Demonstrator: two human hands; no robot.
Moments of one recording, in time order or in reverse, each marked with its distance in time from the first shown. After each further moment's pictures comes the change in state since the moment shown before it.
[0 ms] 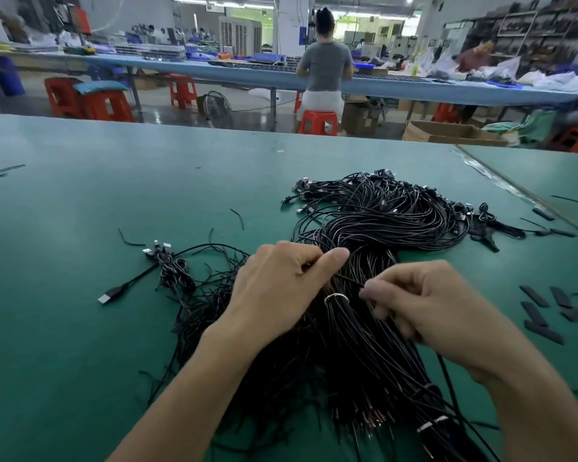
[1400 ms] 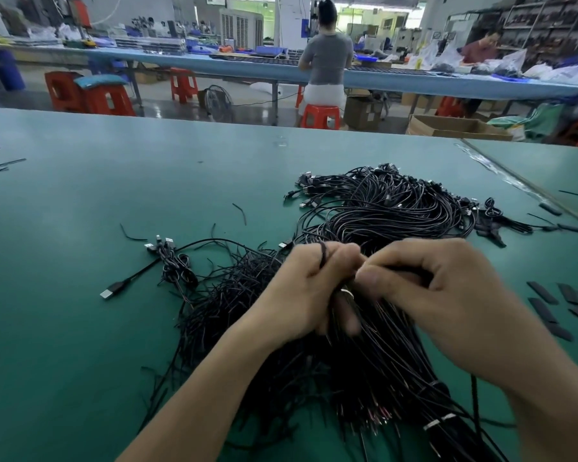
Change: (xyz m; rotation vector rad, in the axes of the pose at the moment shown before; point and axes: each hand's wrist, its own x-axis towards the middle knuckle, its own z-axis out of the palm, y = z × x) left_hand -0.008 0.021 0.007 -0.773 -0.341 -0.083; right_hand -0.011 -0.028 0.002 -0.145 0.071 -0.361
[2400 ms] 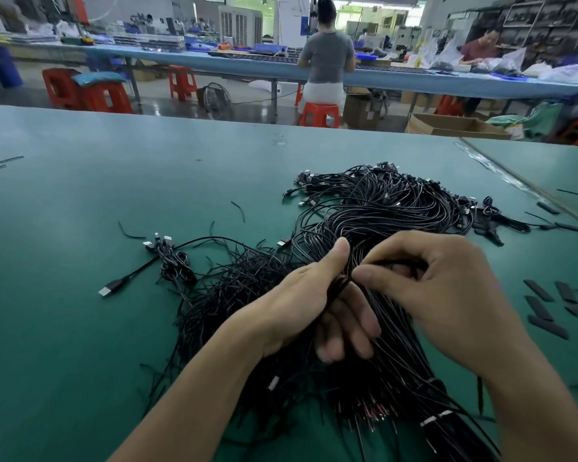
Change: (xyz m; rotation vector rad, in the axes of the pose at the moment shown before) left_hand -0.002 -0.002 -0.007 -0.143 -0.277 -0.327; right_hand 0.003 0.008 0.006 -0.049 0.149 0.041
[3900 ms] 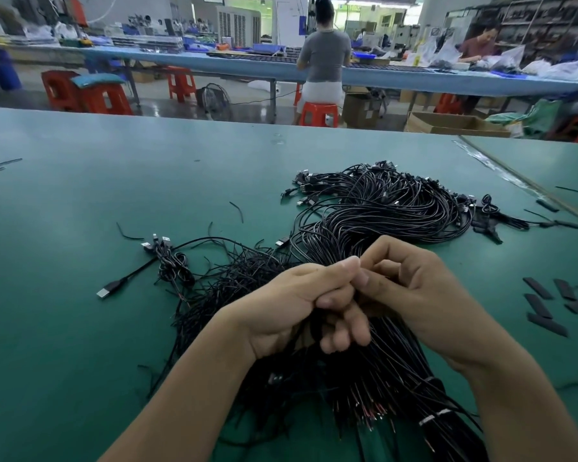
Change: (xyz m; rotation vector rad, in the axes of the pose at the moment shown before) left_hand -0.005 0.000 -0.001 -0.281 -0.116 0.088; right_hand 0.001 0.023 0.012 0.651 -0.264 0.212
